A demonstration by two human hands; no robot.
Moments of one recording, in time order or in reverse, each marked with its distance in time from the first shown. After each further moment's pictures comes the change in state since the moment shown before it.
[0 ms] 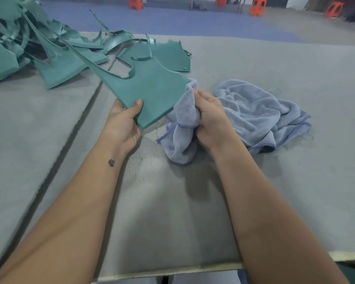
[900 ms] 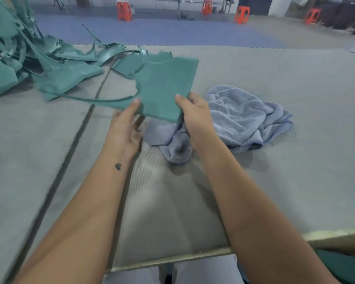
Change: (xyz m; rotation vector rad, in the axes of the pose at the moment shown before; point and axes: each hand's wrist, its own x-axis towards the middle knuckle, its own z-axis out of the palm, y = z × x) left_hand -0.016 0.010 0.011 -0.001 0.049 -0.054; right_hand -0.011 -0.003 0.028 -0.326 0.217 -0.140
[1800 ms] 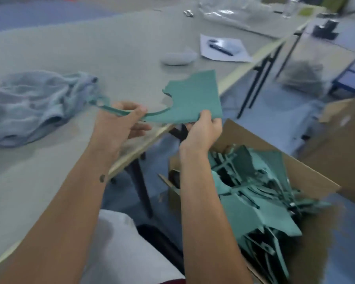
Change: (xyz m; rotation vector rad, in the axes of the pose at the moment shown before) left_hand -0.204 -0.183 0.198 0.595 -0.794 -0.170; right_hand -0.200 -0.027 -0.312 0.547 1.343 -0.315
